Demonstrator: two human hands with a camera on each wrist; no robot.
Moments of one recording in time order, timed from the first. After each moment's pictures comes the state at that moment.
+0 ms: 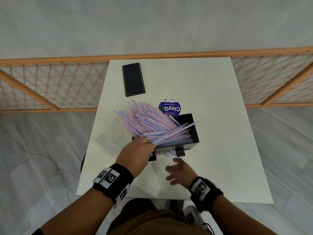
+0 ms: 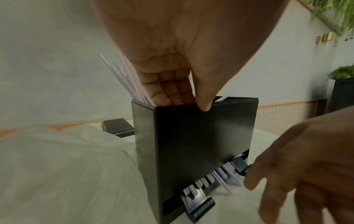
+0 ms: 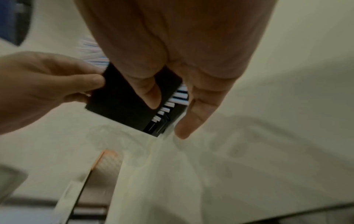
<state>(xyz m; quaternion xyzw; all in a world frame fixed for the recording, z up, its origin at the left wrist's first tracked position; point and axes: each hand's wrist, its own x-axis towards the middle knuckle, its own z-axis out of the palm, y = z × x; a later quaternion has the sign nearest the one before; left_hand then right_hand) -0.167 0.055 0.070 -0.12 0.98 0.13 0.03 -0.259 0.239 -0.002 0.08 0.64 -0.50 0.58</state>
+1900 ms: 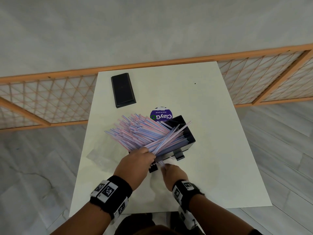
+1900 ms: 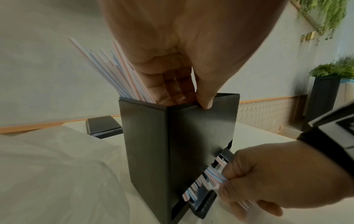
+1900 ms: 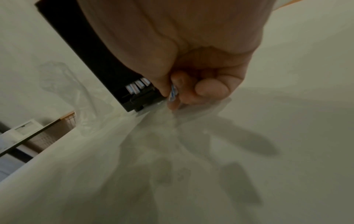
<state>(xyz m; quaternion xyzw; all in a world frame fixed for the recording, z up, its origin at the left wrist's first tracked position) -0.189 0.063 0.069 -0.12 0.98 0.15 0.08 -0.268 0.211 -0.048 -0.22 0.90 -0.14 0.35</state>
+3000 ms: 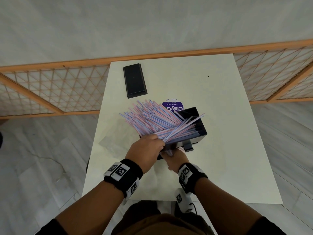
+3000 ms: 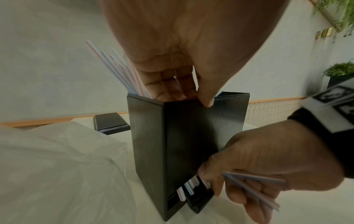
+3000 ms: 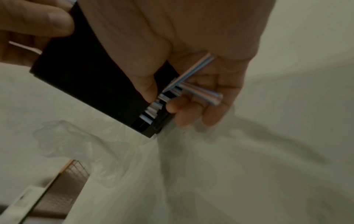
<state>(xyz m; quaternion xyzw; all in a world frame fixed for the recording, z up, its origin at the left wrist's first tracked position) -0.191 0.057 0.075 -0.12 0.98 0.16 0.07 -0.274 0.183 -0.047 -0.09 0.82 -0.35 0.45</state>
